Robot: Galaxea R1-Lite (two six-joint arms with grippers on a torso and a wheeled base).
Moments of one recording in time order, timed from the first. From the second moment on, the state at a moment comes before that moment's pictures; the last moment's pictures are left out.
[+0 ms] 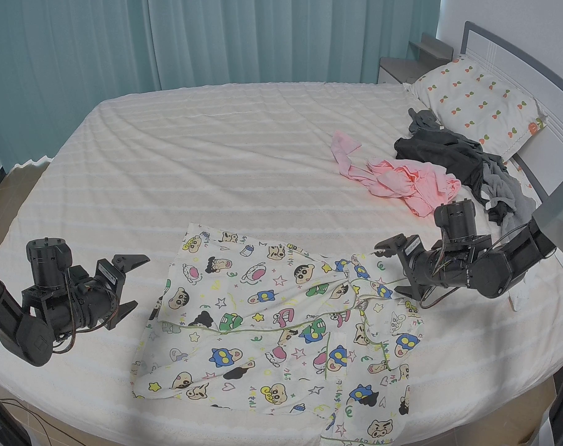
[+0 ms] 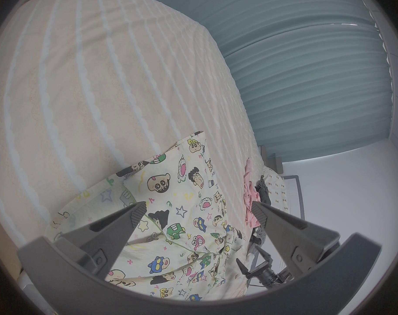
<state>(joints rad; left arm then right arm) -0.02 1.79 -0.38 -0.98 -0.30 -1.12 0.30 2.09 -0.96 -0.50 0.15 1.20</state>
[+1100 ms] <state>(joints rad) -0.02 1.83 -0.33 -1.10 -0.29 -1.12 0.35 2.35 -1.41 -0.65 -0.08 1.00</state>
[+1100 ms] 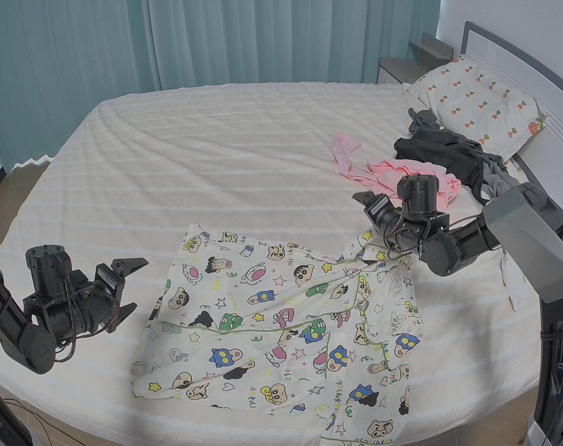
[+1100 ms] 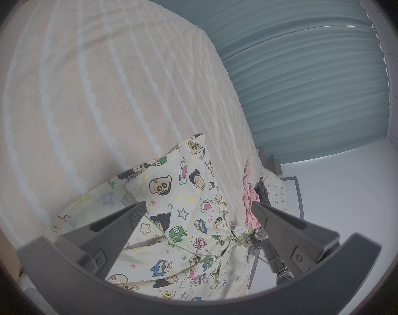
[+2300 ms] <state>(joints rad) -0.02 1.87 -0.31 -1.14 -0.28 -1.12 0.34 2.32 -1.25 -0.63 -0.01 0.88</state>
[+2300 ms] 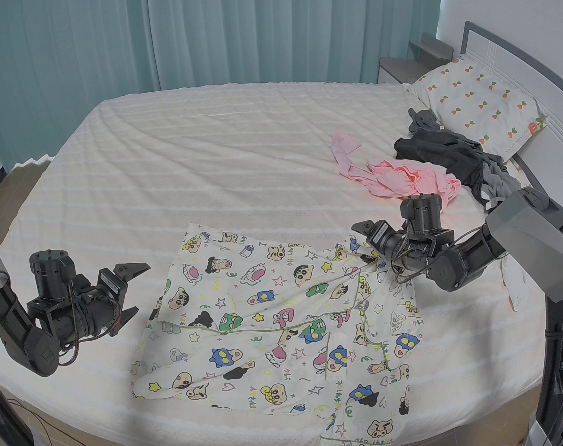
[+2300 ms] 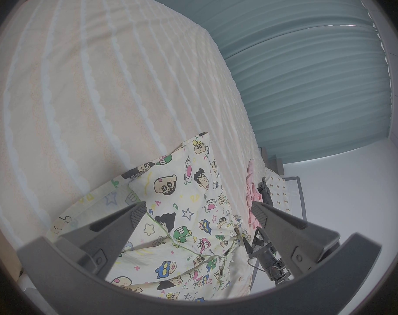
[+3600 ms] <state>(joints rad) -0.02 1.90 -0.28 -1.18 -0.34 -1.12 0.14 2.29 -1.02 -0.84 0.14 0.75</state>
